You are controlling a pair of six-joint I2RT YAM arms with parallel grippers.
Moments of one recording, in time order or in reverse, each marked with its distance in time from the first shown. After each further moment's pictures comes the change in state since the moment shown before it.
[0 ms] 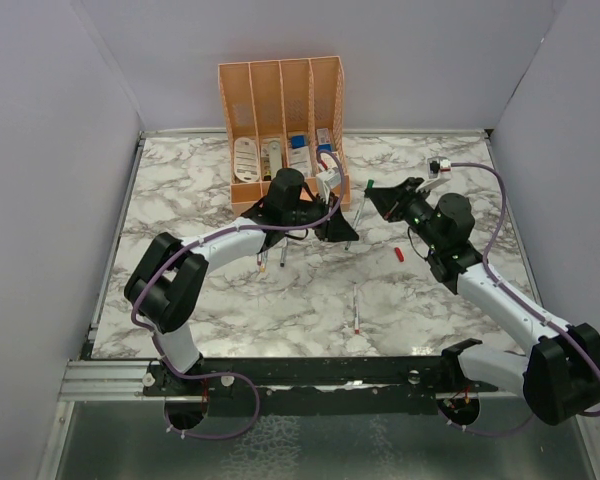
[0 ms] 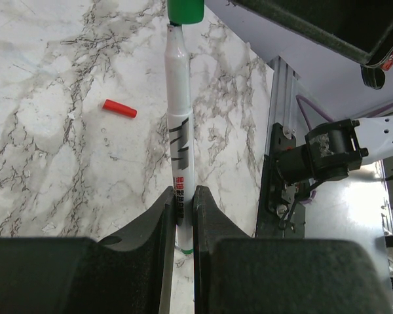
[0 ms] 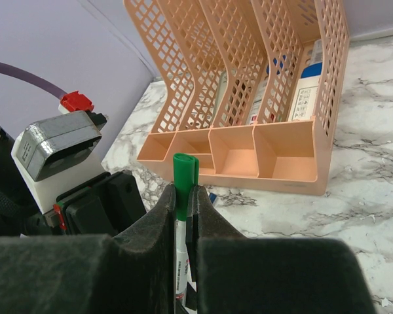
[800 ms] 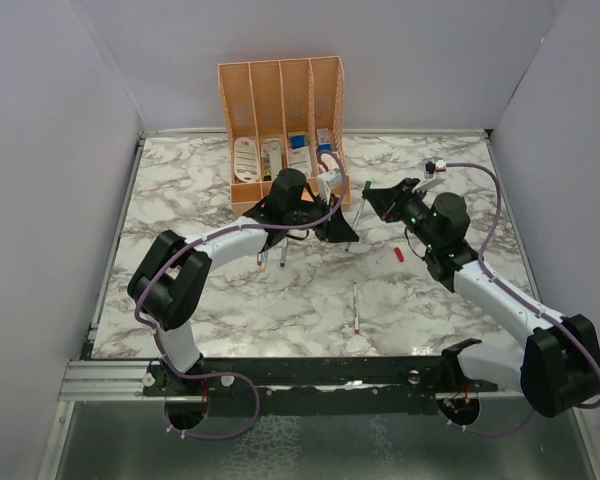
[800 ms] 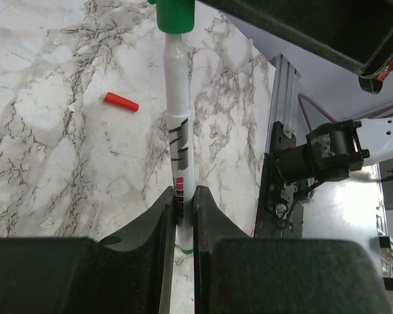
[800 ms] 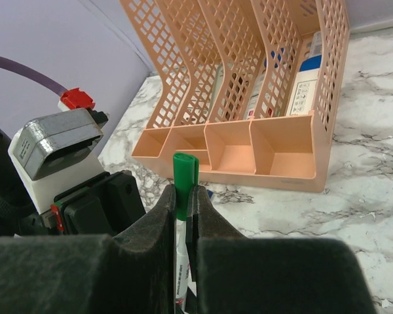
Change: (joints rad) left arm 0.000 0.022 0.010 -0.008 0.000 -0.014; right arm 0.003 0.036 -0.007 0.027 -0.005 -0.001
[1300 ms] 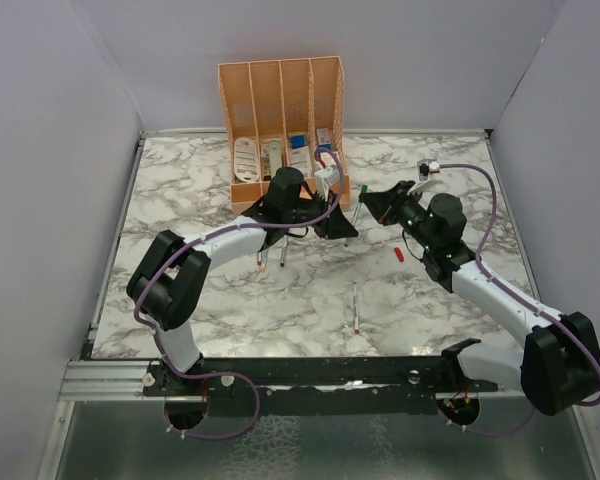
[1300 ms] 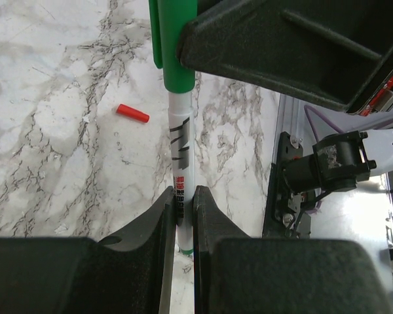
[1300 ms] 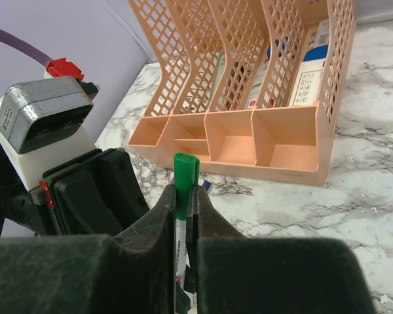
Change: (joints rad) left arm 0.017 -0.002 0.000 0.020 -0.029 -0.005; right arm 0.017 0.015 -0.004 -0.009 -0.005 -0.034
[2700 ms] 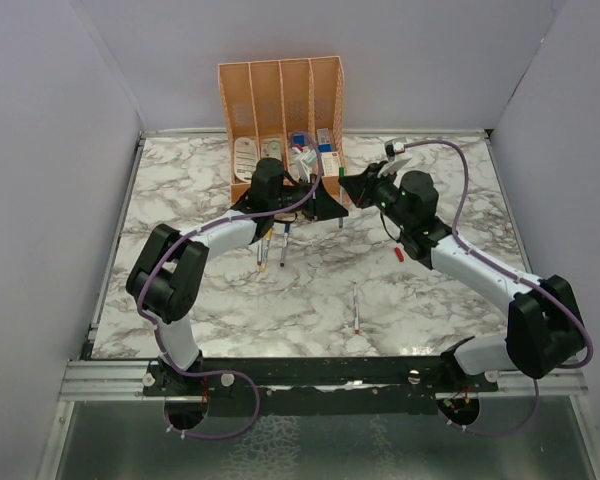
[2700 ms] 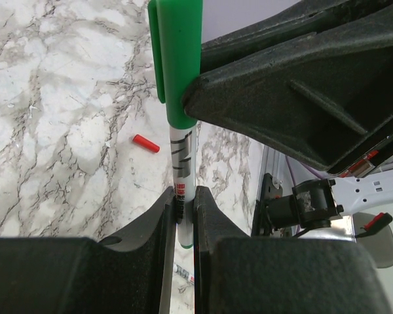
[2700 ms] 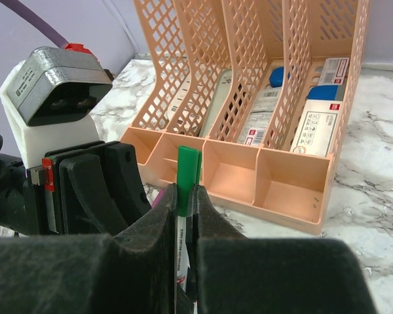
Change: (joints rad) left arm 0.109 0.031 0.000 0.182 0.012 -0.224; right arm 0.118 0.205 0.222 -0.046 0.089 -0.175
